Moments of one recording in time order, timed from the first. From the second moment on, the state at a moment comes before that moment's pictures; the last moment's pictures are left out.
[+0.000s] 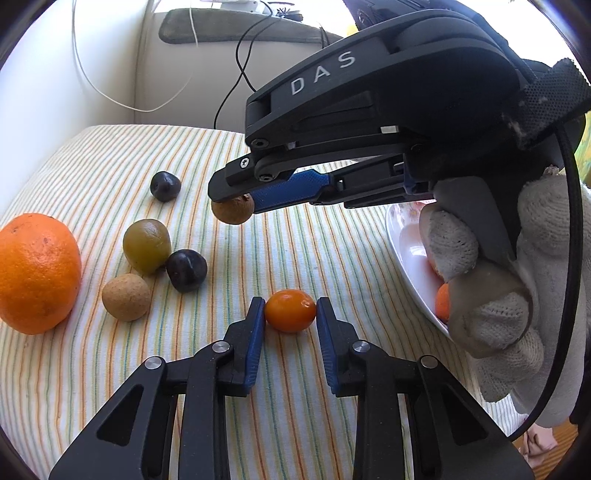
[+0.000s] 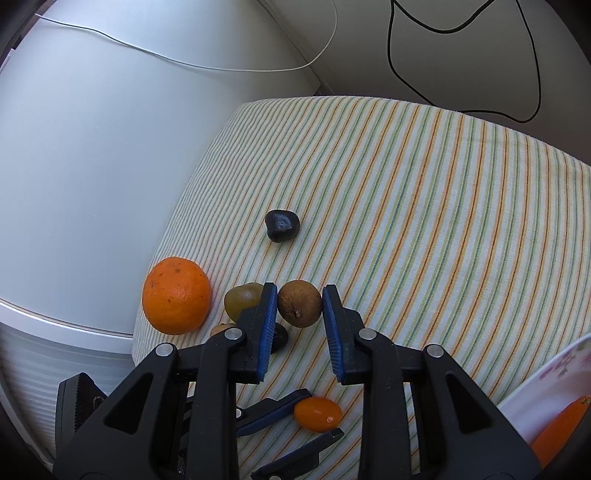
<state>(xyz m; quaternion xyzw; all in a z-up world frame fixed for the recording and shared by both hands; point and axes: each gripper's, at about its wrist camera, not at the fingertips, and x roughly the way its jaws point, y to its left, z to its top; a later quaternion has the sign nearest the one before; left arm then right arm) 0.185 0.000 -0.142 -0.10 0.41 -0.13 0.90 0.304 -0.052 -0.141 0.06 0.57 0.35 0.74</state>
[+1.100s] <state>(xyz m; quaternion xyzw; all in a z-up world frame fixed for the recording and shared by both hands) 0.154 -0.058 -0.105 -0.10 0.37 -0.20 0.90 0.261 -0.184 -0.083 0.06 0.52 0.30 0.80</state>
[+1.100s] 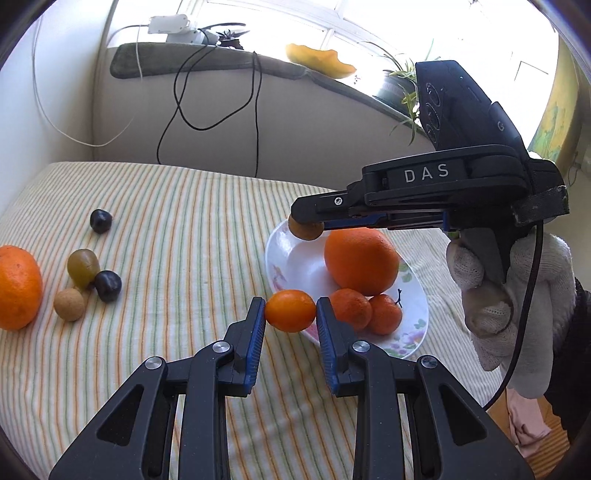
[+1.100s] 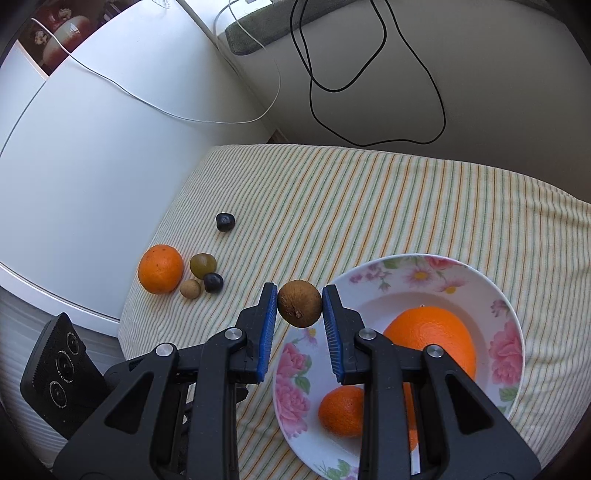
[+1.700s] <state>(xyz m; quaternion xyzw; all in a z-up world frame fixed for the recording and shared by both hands) 0.149 -0.088 -0.101 -0.08 0.37 -0.21 0.90 0.254 -0.208 -0.084 0.06 0.51 0.29 0.81</state>
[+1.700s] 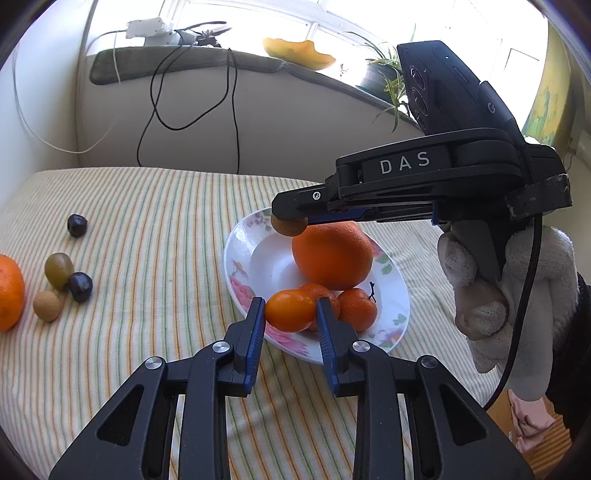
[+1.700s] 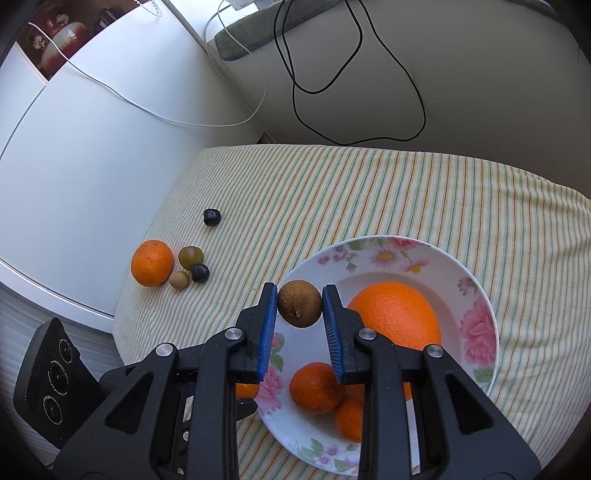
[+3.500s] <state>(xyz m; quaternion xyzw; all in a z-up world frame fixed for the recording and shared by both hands) 0.148 -0.089 -0.094 -0.09 0.37 -0.19 0.91 0.245 -0.208 -0.065 0.00 0.47 0.26 0.85</state>
